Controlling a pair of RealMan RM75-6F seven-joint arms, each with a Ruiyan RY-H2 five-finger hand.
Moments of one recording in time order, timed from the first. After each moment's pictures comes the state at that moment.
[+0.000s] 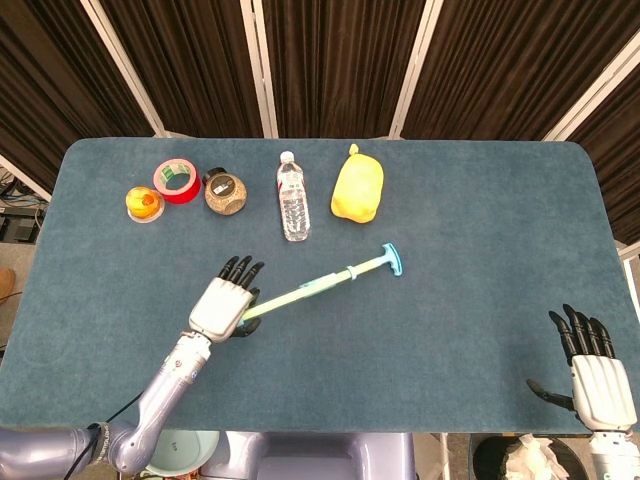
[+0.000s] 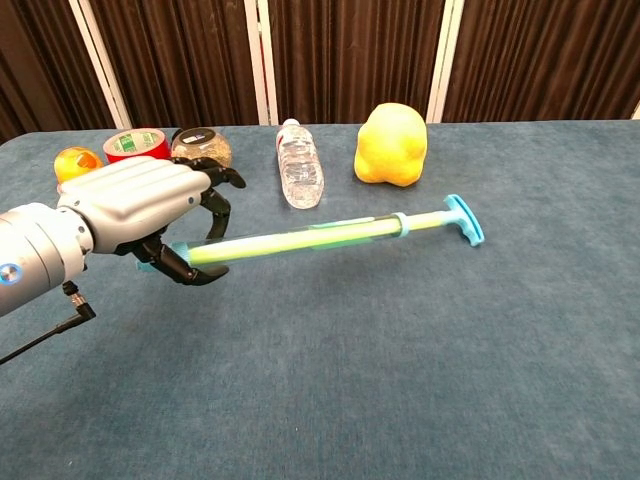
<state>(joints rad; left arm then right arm) -0.65 -1.62 -0.12 -1.66 1.19 1.12 0.75 -0.01 -1.20 0.02 -1.55 -1.54 1.53 -0.02</state>
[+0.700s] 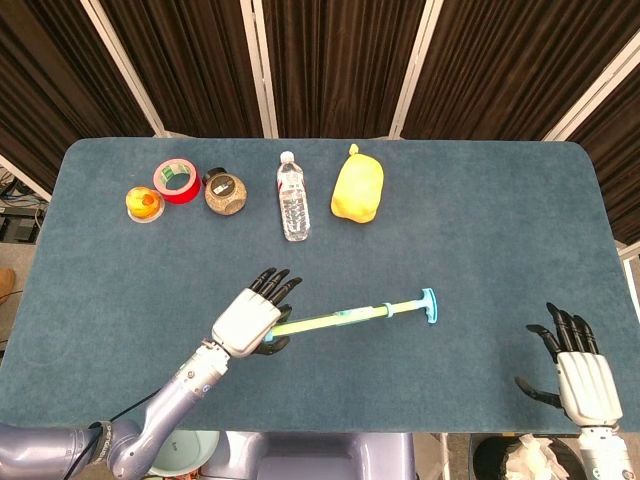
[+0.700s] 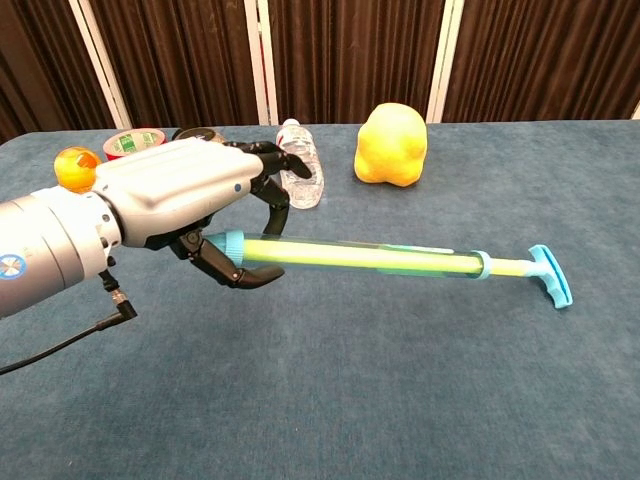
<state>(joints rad) -0.70 -1.59 -0.11 -1.75 1.31 1.09 0.65 0.02 -1.20 0.02 -1.60 -1.55 1.49 -0.04</state>
